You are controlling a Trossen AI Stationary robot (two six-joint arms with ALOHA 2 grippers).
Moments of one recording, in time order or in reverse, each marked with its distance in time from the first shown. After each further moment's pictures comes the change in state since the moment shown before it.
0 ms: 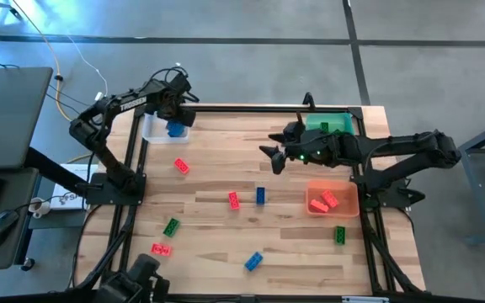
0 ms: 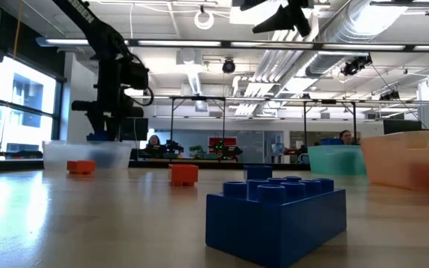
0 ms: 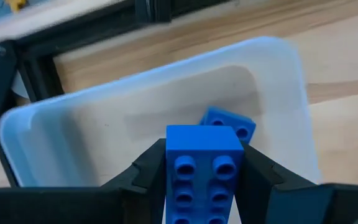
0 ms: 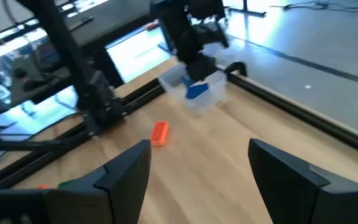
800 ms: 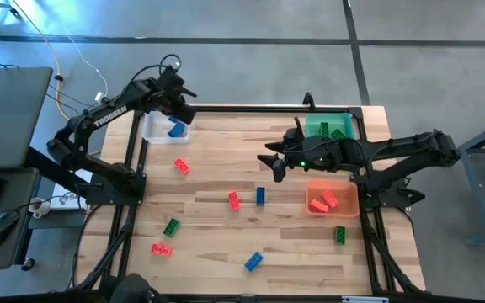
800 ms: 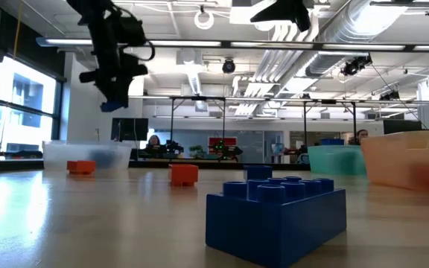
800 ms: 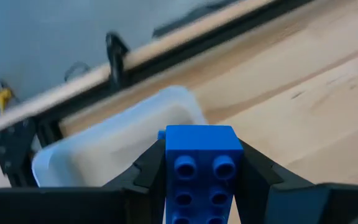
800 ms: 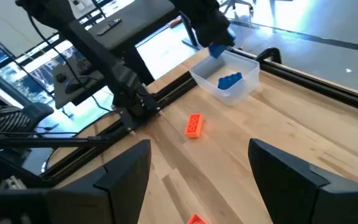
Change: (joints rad) left arm -0.103 -0.264 0.032 0.007 0.032 0.109; right arm 0.073 0.000 0.000 0.028 -0.038 0.111
